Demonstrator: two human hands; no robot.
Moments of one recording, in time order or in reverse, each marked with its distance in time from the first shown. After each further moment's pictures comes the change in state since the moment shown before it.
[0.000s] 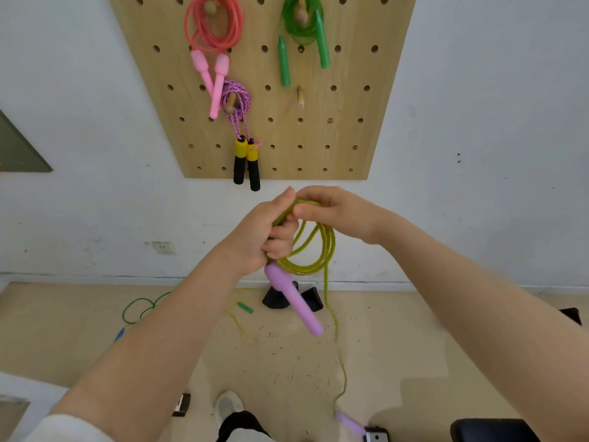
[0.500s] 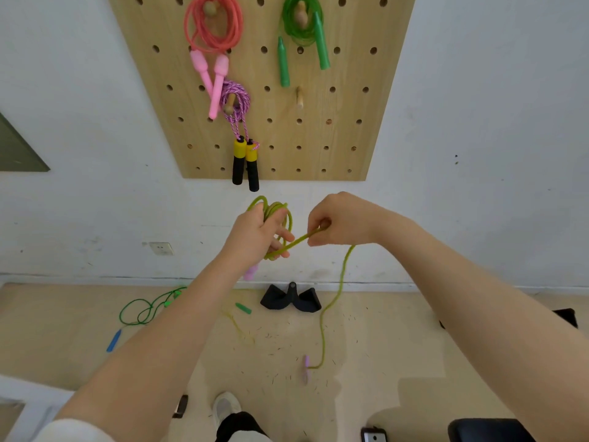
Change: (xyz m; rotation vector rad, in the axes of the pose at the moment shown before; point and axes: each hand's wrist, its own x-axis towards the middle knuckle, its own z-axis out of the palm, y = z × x) left_hand 0.001 -0.012 -0.006 0.686 0.440 0.083; right_hand -0.004 -0.009 -0.004 -0.700 -0.057 0.064
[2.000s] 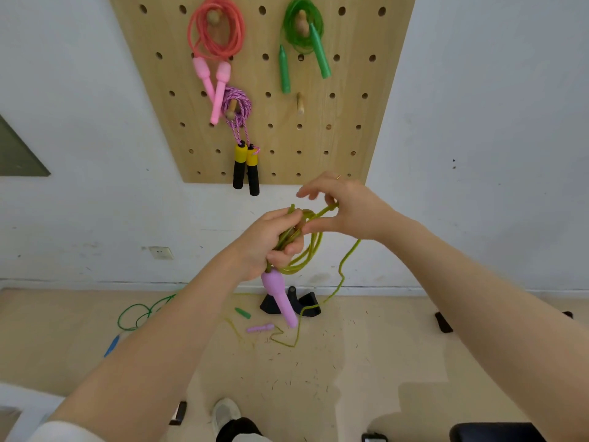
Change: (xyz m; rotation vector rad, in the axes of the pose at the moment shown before) left_hand -0.005 0.013 -0.002 -0.462 -0.428 -0.129; right_hand 0.001 0.011 -0.003 0.173 0.328 -0.170
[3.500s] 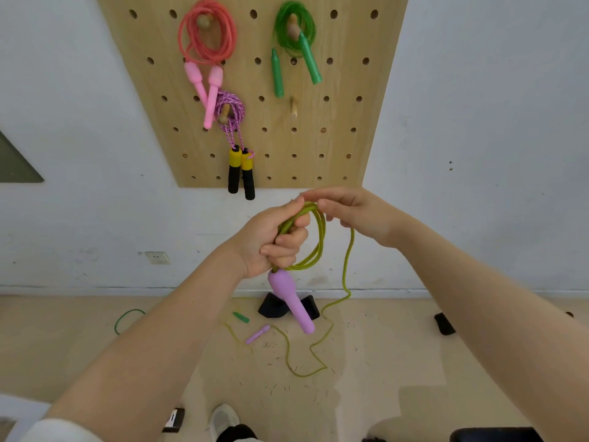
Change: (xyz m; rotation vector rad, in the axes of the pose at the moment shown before) left_hand 0.012 0.015 0.005 -0.141 -0.171 -0.053; right_hand -0.009 0.021 -0.009 0.528 -0.084 0.230
